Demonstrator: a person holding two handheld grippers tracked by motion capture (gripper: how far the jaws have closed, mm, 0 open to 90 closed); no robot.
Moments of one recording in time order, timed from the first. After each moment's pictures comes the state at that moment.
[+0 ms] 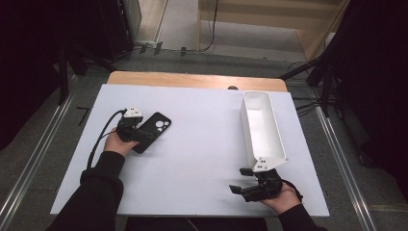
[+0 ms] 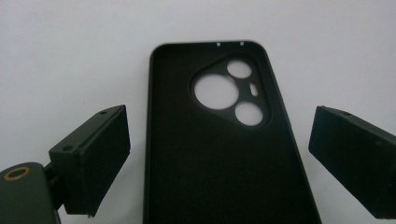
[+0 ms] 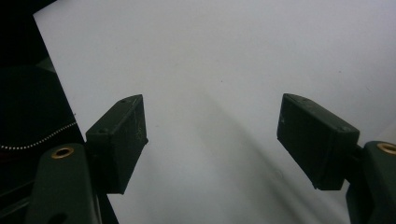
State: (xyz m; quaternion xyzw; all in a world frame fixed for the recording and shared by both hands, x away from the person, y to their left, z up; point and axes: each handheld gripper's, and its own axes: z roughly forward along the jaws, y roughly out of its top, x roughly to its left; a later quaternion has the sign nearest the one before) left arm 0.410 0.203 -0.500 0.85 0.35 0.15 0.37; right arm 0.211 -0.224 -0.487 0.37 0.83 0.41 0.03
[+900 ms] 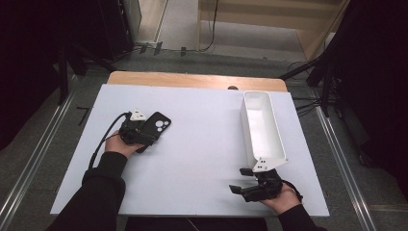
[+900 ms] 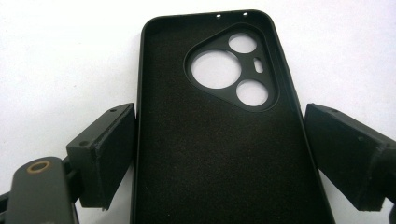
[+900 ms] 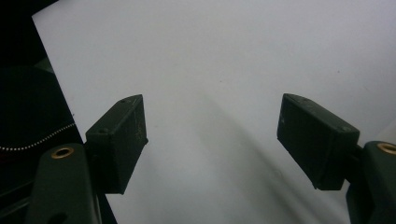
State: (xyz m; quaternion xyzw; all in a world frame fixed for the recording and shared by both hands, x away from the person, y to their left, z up) left arm 0.407 0.197 -0.507 0.86 0.36 0.16 0.34; right arm 0.210 -0.223 -0.488 0.37 0.83 0.41 0.03
